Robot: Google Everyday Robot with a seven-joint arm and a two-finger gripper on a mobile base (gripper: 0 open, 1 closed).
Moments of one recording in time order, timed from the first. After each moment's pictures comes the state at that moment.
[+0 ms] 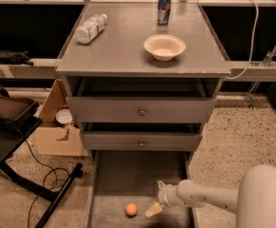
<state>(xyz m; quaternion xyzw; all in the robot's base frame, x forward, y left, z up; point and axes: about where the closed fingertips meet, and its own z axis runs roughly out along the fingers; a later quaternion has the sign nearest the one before) 0.508 -0.075 0.200 -0.48 0.81 0.21 0.26</state>
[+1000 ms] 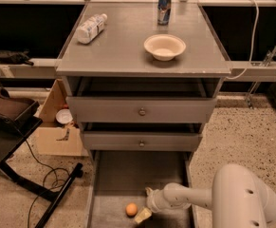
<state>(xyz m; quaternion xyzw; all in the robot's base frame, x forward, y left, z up) 0.499 -0.019 0.132 -0.51 0.80 0.24 0.23</state>
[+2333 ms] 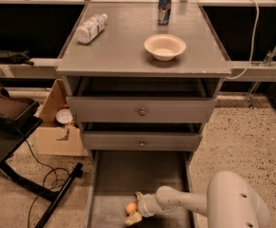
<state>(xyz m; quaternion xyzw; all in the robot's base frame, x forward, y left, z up) 0.475 0.036 0.112 -0.51 0.77 0.30 0.23</state>
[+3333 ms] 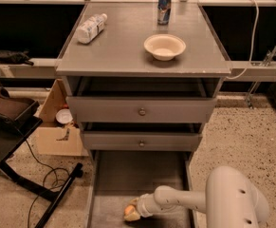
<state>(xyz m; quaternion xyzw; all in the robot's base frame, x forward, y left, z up) 0.477 0.037 0.122 -0.52 0.77 0.29 0.23</state>
